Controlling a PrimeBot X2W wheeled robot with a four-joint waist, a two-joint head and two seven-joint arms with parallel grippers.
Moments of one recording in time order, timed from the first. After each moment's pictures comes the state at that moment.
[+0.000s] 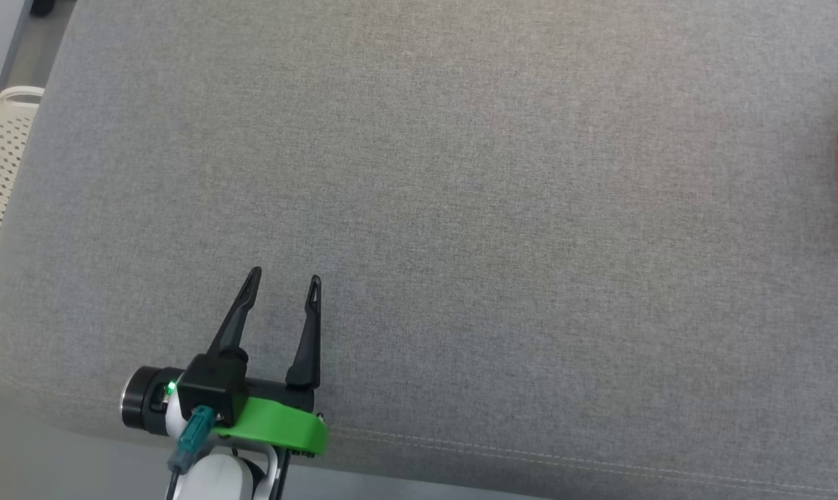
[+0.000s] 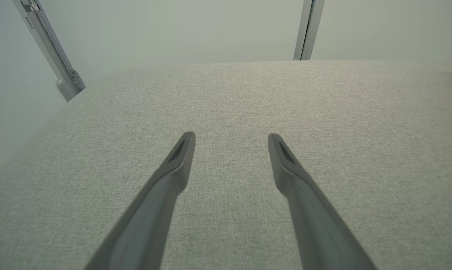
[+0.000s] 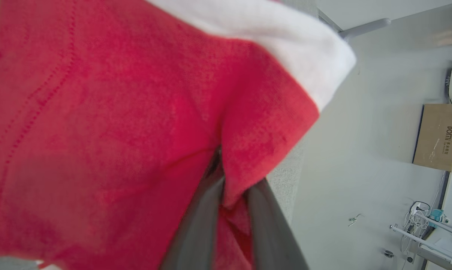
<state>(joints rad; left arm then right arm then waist) -0.12 0.05 -0.22 0.15 -0.11 -0.05 -0.26 -1.32 -0.86 1.22 1.12 0.86 0.13 0.61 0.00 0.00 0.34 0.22</state>
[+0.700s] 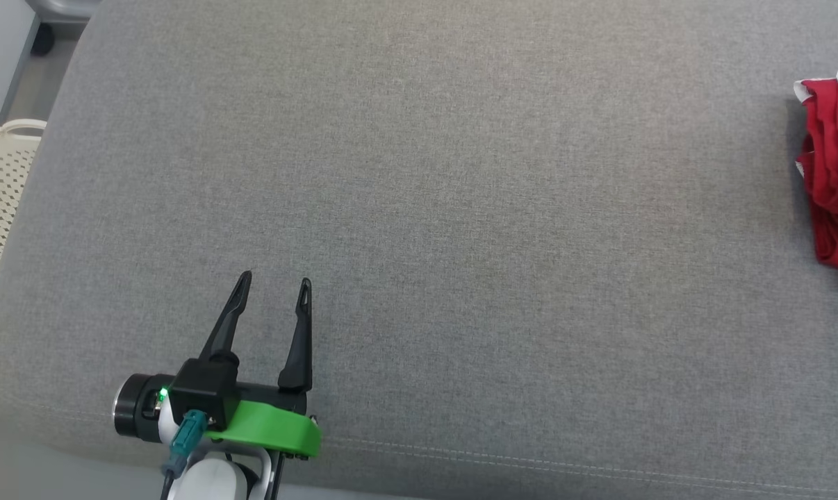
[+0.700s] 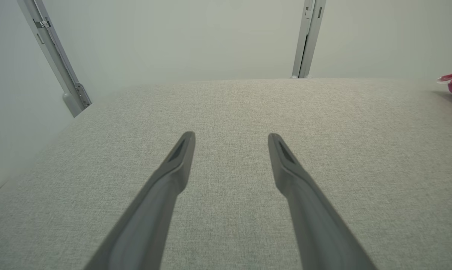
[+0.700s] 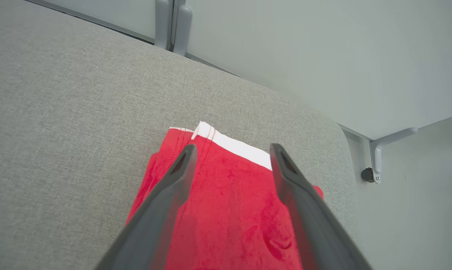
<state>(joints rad) -0.11 0.05 -0.20 0.15 -0.11 -0.04 -0.26 -1.26 -0.76 1.14 1.06 0.95 0.13 0.16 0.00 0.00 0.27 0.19</state>
